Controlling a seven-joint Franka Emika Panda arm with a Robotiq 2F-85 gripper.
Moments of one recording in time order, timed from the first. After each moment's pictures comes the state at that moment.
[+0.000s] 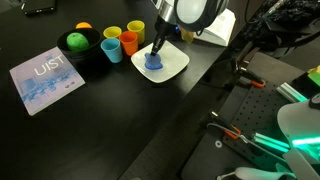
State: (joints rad) arm -0.65 0.68 0.53 -2.34 -0.34 3.17 -0.43
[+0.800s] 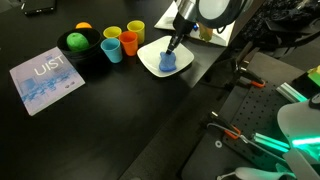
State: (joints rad) arm -0.79 0.60 0.55 -2.50 -0.33 3.21 -0.41
